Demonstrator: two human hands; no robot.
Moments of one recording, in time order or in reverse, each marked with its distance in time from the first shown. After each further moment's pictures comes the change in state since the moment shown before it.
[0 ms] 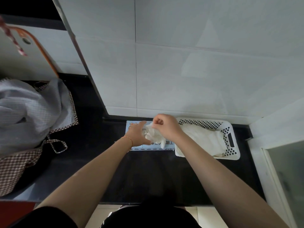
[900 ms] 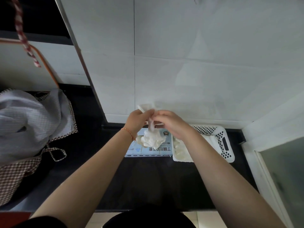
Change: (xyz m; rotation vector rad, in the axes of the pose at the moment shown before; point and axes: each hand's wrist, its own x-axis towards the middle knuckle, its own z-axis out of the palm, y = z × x) left_hand -0.023 0.067 -0.048 -0.817 0.227 0.121; right_hand -0.011 -0.043 -0.047 0.547 -0.258 0.096
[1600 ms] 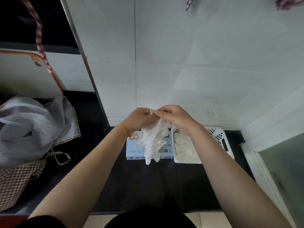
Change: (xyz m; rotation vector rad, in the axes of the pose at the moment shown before) left_hand -0.026 0.040 -0.015 0.324 -0.272 0.173; right_hand -0.024 -0.028 -0.012 -0.236 0.169 -0.115
